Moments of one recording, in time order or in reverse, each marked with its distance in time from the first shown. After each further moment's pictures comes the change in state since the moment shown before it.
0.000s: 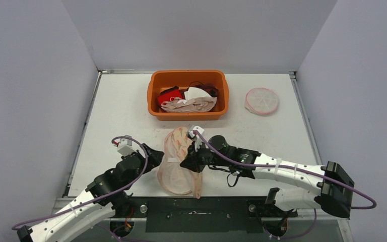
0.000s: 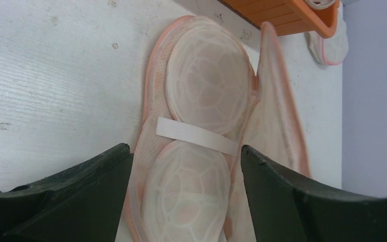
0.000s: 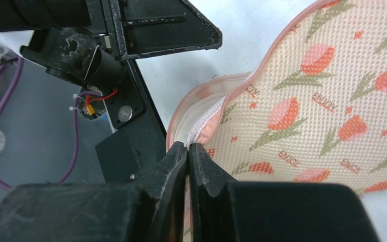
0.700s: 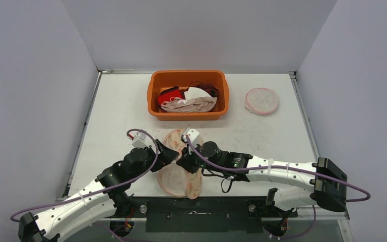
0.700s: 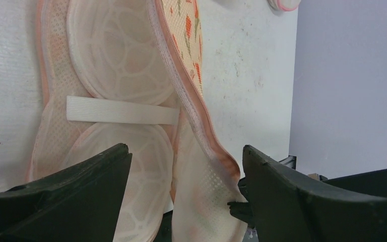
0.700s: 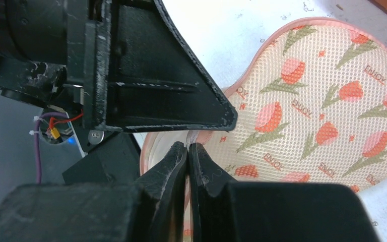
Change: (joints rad) left arm 0.004 0.198 0.047 0.194 0.272 -0.072; right arm 0.119 0.101 0.038 0.053 0.241 -0.049
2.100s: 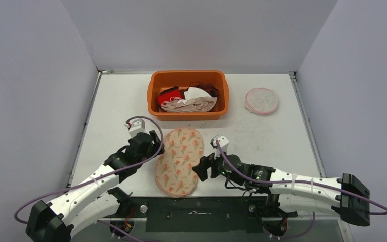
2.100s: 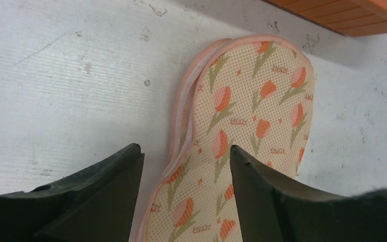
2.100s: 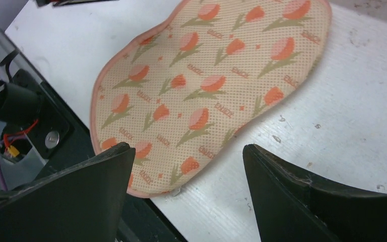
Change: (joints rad) left arm 0.200 0.299 0.148 -0.076 -0.169 0.323; right arm 0.017 -0.316 -0.297 -0.036 0.257 0.154
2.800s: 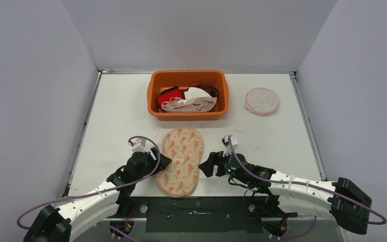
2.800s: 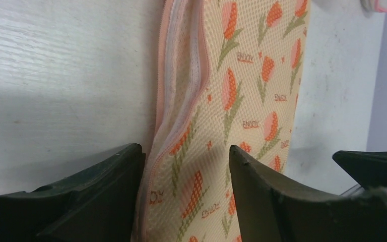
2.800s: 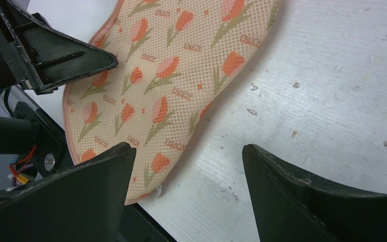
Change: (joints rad) left arm 0.013 -0.137 -0.436 0.429 0.269 -0.151; right arm -0.171 0.002 -0.172 0.142 -0.103 0.219
